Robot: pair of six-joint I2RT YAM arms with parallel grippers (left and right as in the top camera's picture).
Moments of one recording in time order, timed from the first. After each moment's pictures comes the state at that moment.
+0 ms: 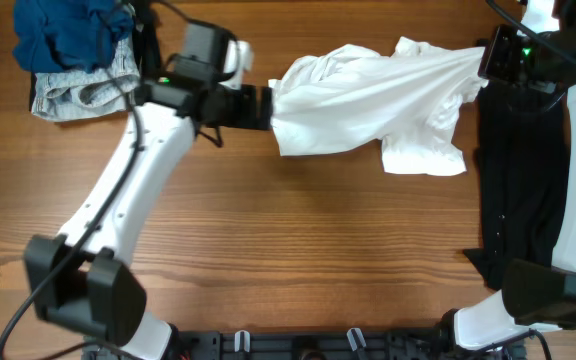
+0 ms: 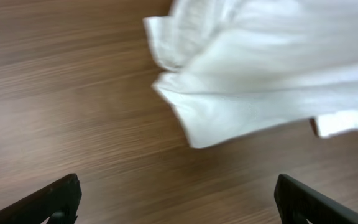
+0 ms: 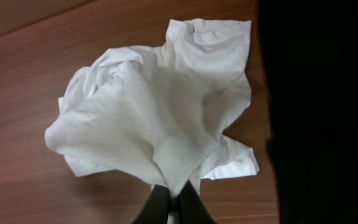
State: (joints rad) left arm -0.33 1.72 1.52 -0.86 0.16 -0.18; right arm -0.11 1.73 2.04 -1.35 -0.15 0.15
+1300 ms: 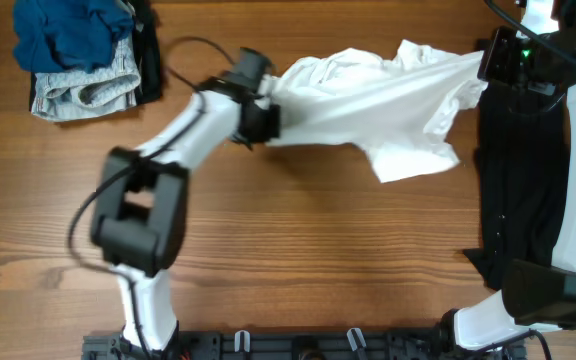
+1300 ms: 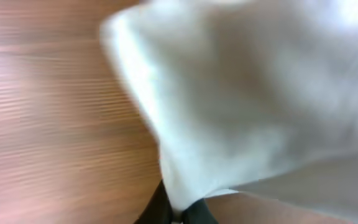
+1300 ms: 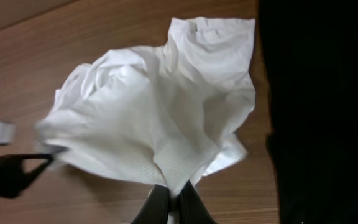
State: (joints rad) left arm -0.33 2.04 1.50 -0.71 0.20 -0.34; right arm -0.11 1.73 2.04 -1.37 -0.15 0.15
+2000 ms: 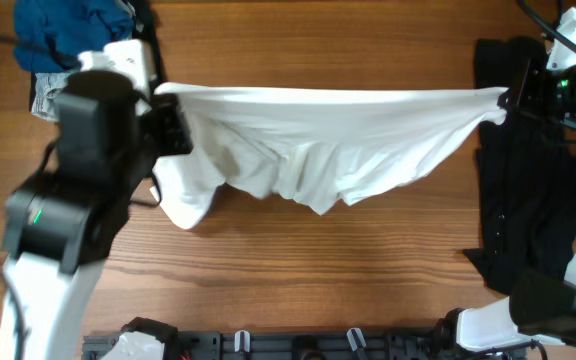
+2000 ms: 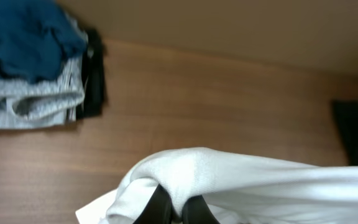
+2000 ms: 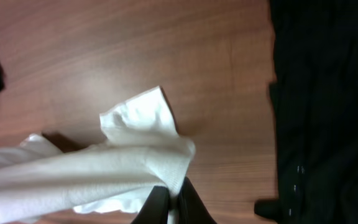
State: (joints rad) left arm -0.28 1.17 1.50 -0.97 -0.12 -0.34; right arm -0.26 1.68 2.03 -1.57 -0.30 0.02
